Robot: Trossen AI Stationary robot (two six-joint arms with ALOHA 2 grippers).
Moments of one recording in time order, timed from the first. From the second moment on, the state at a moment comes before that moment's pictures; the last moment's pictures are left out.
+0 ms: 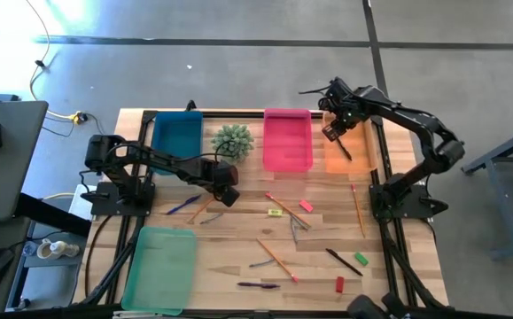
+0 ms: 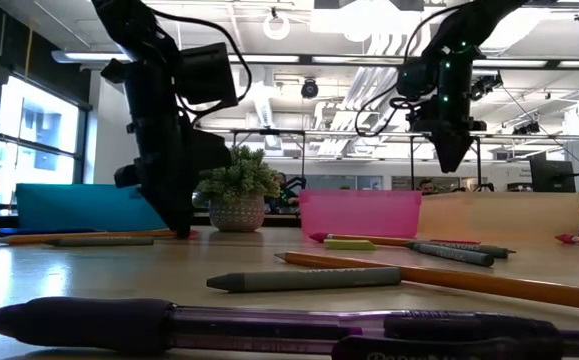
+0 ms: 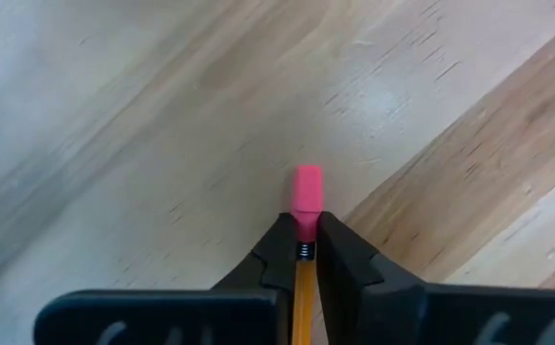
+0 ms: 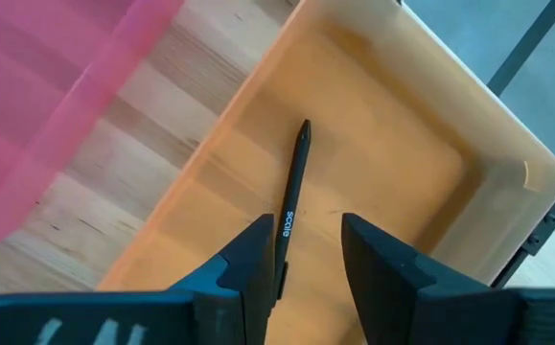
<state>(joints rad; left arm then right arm) 0.20 1.70 0.85 -0.48 -0.15 -0.75 -0.87 1.50 1.17 -1.02 0.16 0.02</state>
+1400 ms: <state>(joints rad) 0.68 1.08 0.93 -0.77 -0.48 -0.51 -0.85 1.31 1.17 -0.97 -0.13 0.00</state>
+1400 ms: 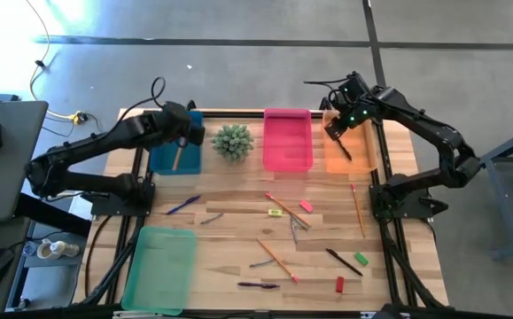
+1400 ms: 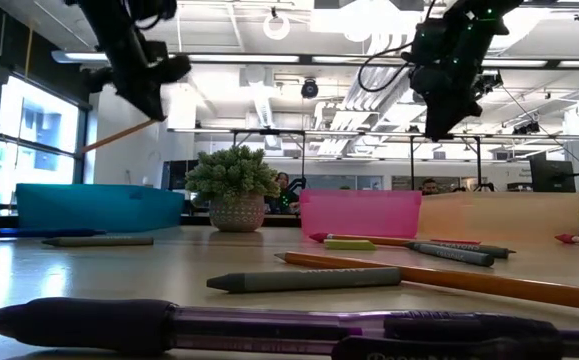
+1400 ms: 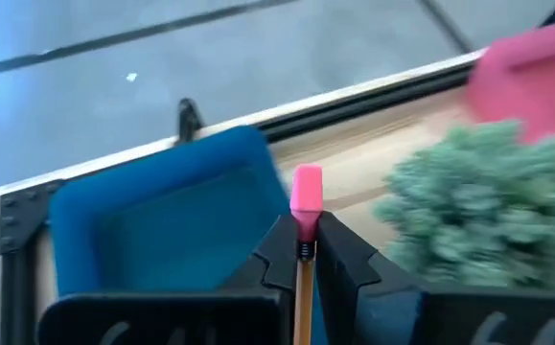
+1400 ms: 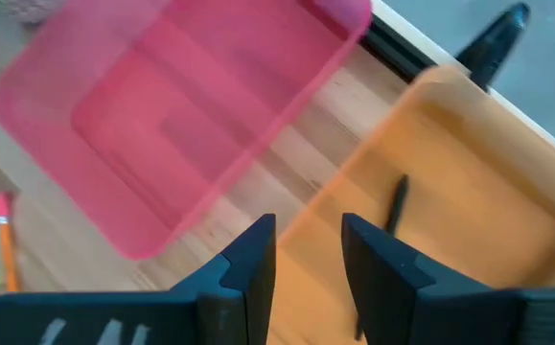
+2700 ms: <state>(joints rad) 1.04 1.48 0.93 -0.61 -0.16 -0.04 -0.29 1.31 1.16 -0.87 -0.11 0.52</state>
